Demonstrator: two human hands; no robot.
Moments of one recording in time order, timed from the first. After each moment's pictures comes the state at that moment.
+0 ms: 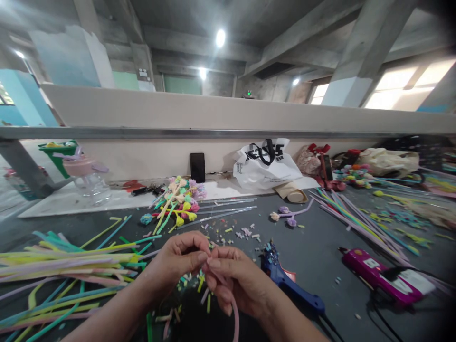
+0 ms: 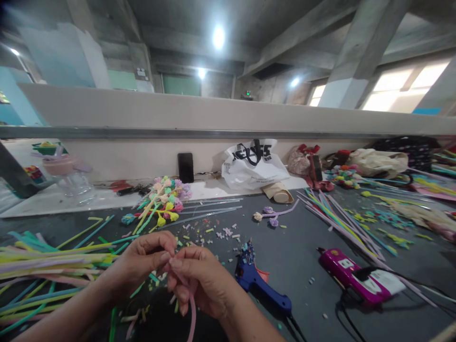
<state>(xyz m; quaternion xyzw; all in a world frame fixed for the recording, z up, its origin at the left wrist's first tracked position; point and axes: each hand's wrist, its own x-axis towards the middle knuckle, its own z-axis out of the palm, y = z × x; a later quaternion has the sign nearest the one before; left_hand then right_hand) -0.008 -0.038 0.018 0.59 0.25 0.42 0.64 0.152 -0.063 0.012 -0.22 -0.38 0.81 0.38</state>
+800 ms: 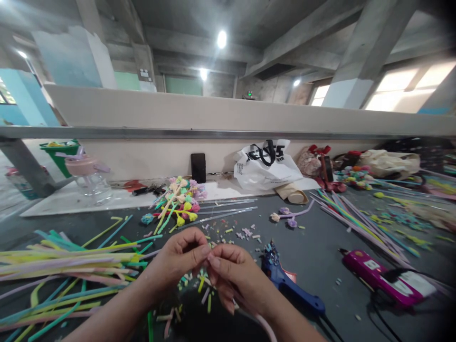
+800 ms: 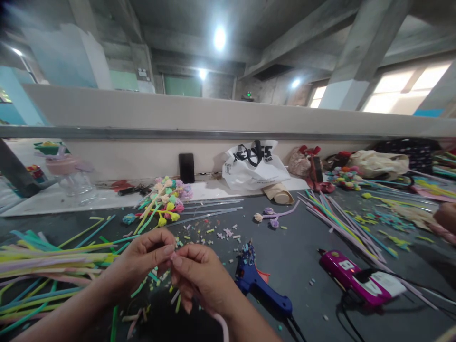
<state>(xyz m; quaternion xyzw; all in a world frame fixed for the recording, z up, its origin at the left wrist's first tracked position) -0.007 -0.040 0.023 0.60 0.32 0.40 0.61 0.150 -0.067 0.016 -0.25 -0.43 0.75 0.42</state>
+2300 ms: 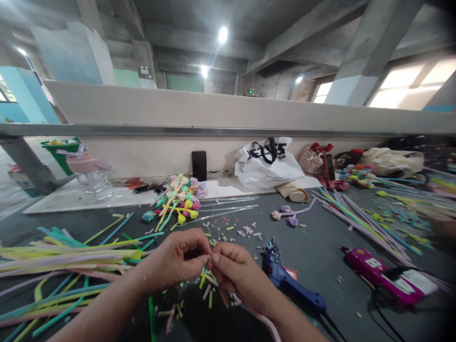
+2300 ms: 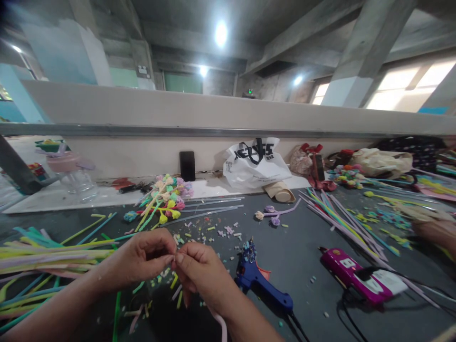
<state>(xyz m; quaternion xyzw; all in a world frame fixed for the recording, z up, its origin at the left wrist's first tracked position) -0.019 -0.039 0.033 0.78 0.34 0.30 0.43 0.148 -0.067 0.015 -0.31 -0.50 0.69 0.42</state>
